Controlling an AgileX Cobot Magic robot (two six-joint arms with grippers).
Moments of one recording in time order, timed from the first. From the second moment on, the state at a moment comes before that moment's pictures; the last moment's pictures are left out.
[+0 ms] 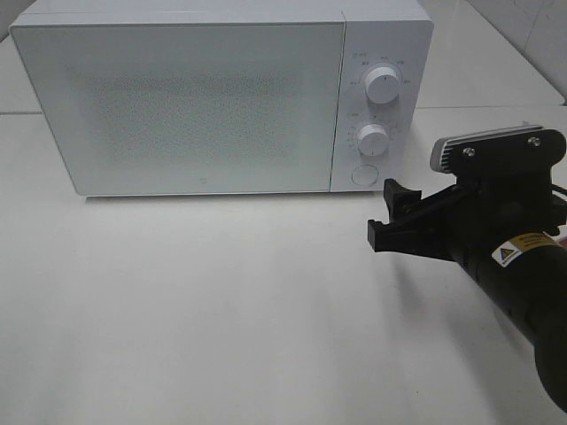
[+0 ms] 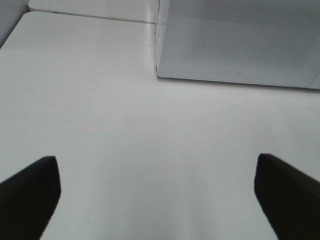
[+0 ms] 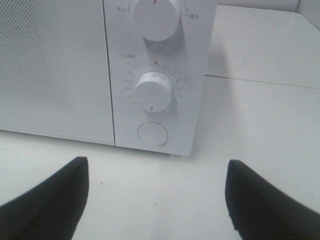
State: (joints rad) left arm -0.02 -0.01 -0.52 -0.08 1.08 -0.05; right arm 0.79 1.63 -0.30 0.78 -1.13 -0.29
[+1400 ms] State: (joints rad) left arm -0.02 -0.01 -0.52 -0.08 1.08 -0.05; right arm 0.81 1.64 -0.30 0.79 -1.11 1.32
